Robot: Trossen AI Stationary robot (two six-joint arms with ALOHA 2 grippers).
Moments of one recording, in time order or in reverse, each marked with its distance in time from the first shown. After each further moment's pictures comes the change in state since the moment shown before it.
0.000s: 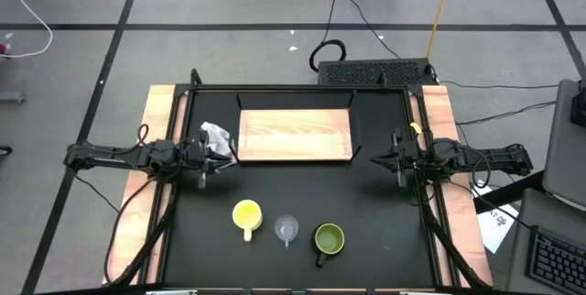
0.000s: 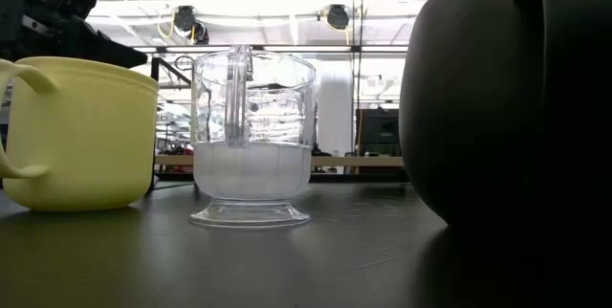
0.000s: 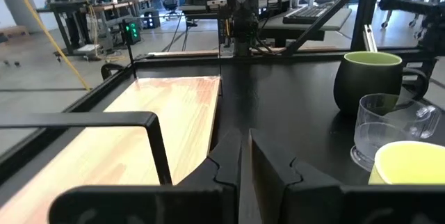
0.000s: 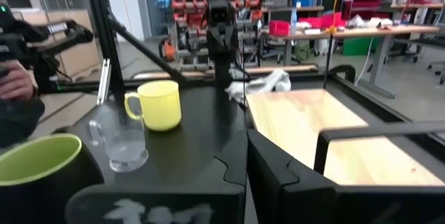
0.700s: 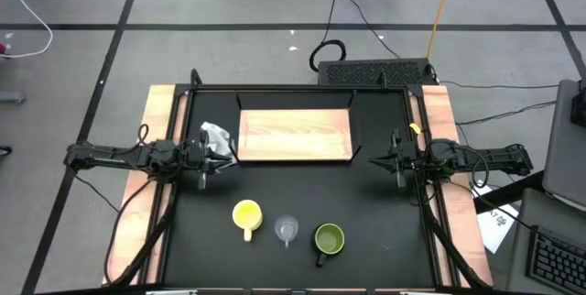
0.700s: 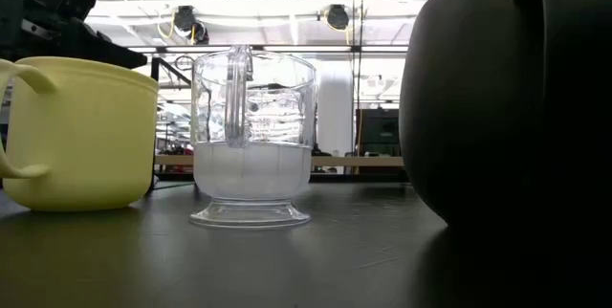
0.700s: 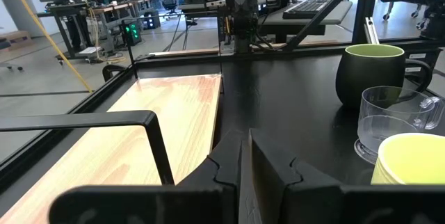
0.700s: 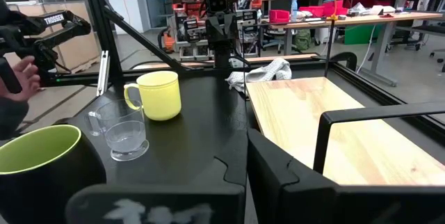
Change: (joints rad) left arm 0.000 0.000 0.000 -0.010 0.000 0.048; right arm 0.000 0.000 0.000 -0.054 0.000 0.018
